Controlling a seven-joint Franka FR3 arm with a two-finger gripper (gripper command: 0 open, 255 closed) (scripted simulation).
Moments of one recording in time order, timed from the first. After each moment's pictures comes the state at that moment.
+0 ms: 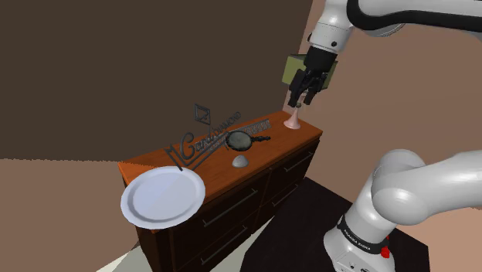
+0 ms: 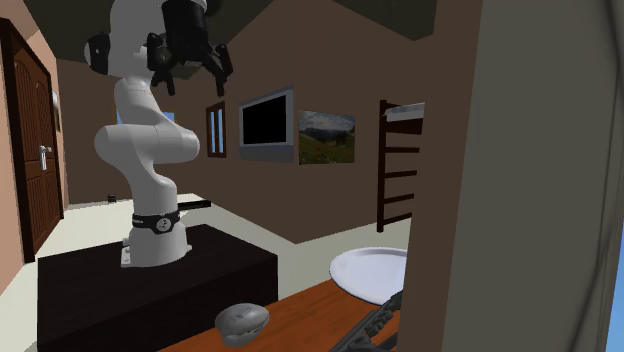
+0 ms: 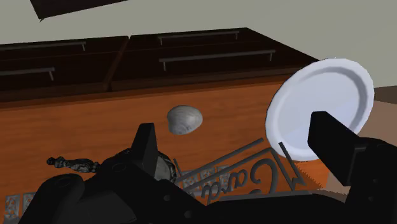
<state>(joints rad) 0.00 -0.83 -0.05 -2.42 0.06 1.66 0.10</state>
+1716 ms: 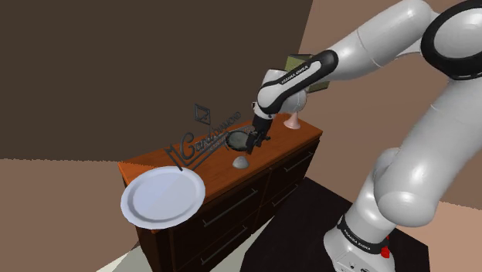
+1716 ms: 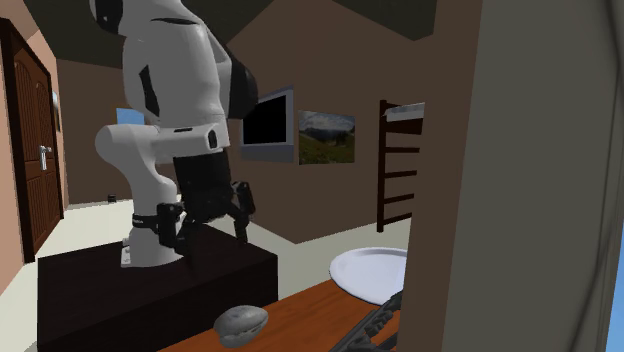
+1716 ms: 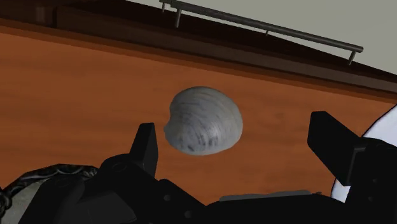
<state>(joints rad) 0.11 -0.07 -0.24 -2.50 0.19 2.42 -0.41</state>
